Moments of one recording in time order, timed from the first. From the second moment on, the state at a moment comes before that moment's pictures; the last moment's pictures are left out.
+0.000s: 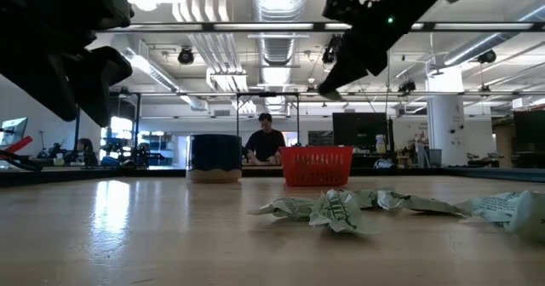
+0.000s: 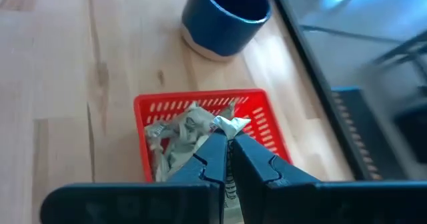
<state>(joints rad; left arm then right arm) -0.48 1.20 0.70 -0.53 -0.22 -0.42 0.08 1.47 0.92 -0.25 0.53 -0.02</state>
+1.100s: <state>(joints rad) -0.75 1.30 0.70 -0.44 -0.11 -0.83 -0.20 1.50 0.92 -0.20 -0.05 -0.11</state>
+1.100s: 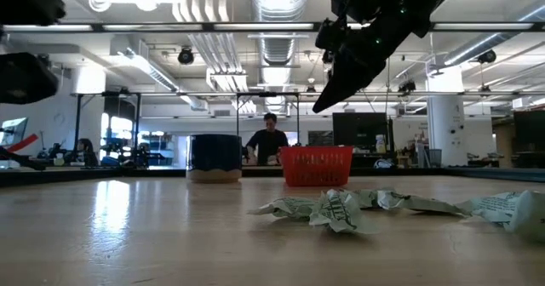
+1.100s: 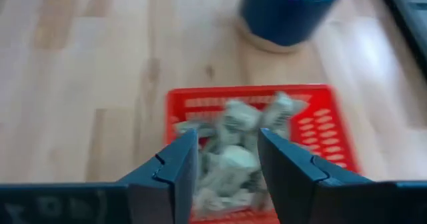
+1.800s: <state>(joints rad) -0.96 1.69 0.89 -0.24 -0.16 -1.02 -0.13 1.50 0.91 -0.18 -0.08 -0.10</state>
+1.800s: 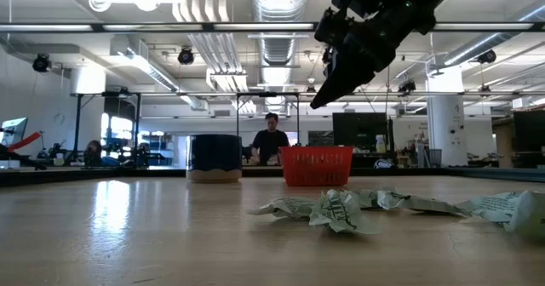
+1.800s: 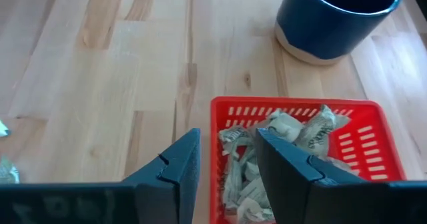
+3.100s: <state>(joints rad) -0.46 1.62 0.88 -0.20 -0.82 -0.06 0.00 1.49 0.91 -0.39 -0.09 -0.03</state>
